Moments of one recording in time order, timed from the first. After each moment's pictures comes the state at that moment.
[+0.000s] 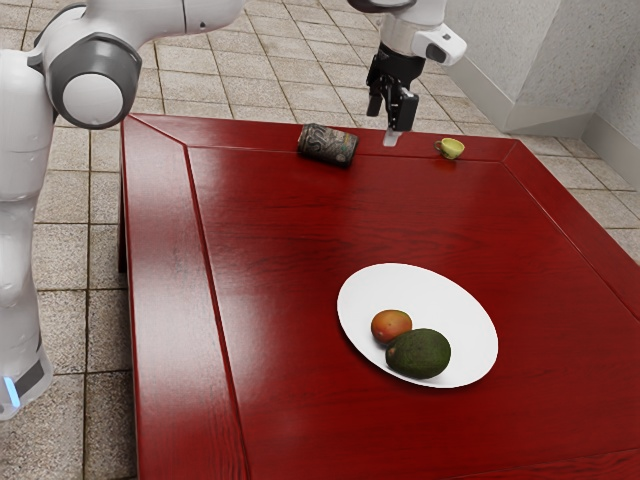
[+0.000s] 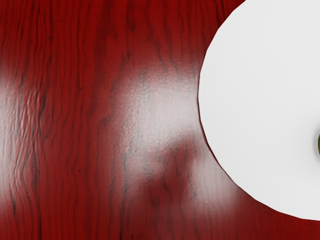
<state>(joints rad) 0.03 0.19 0.01 -1.16 0.05 1.40 0.05</state>
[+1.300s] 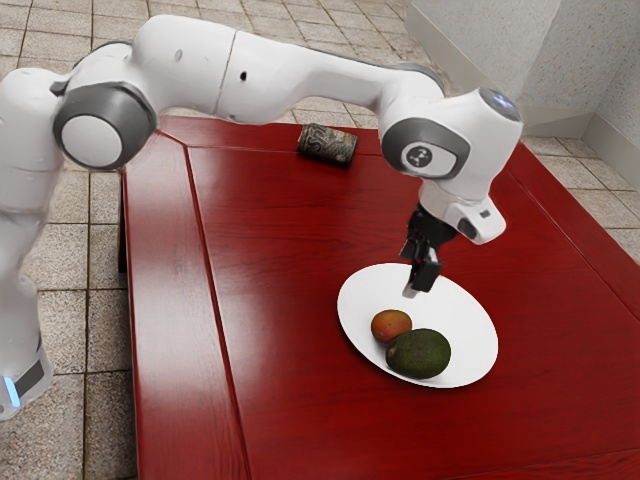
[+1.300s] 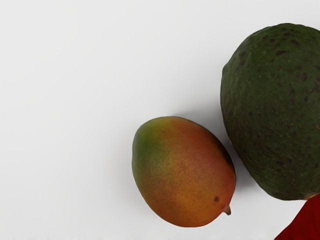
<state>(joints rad) -0.36 0.30 0.10 -1.42 0.03 1.66 0.04</state>
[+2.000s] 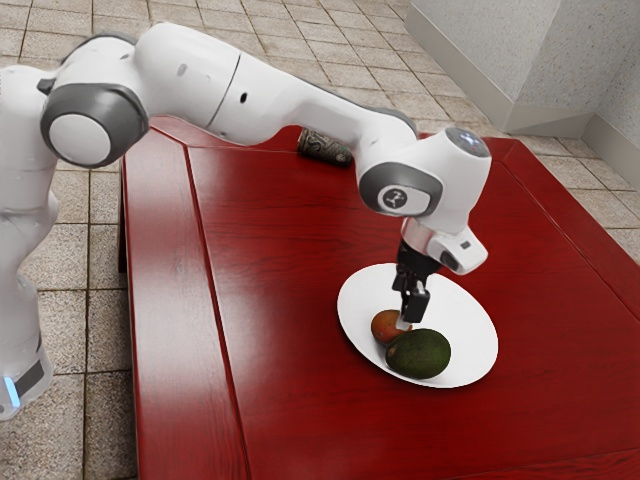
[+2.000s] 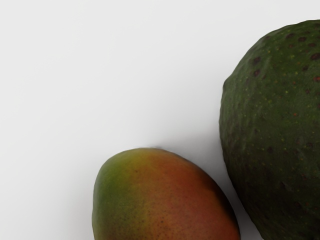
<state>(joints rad) -0.47 0.28 0.23 -1.61 -0.04 1.90 0.05</state>
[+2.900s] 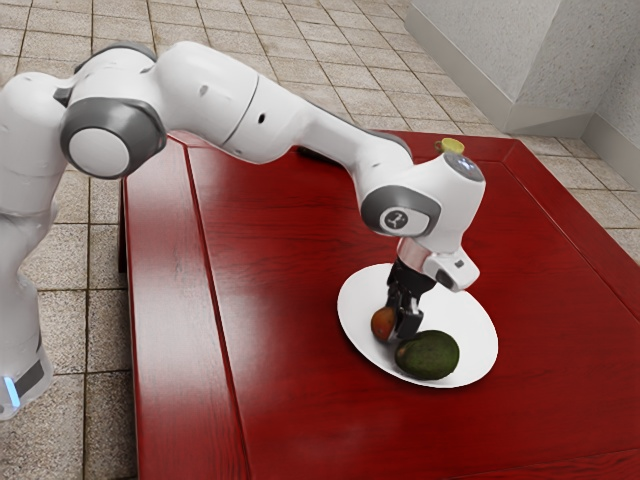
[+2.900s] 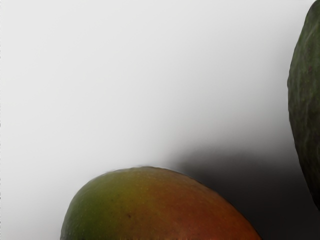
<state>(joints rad) -0.44 0.35 0.23 -1.62 -0.09 1.94 0.05</state>
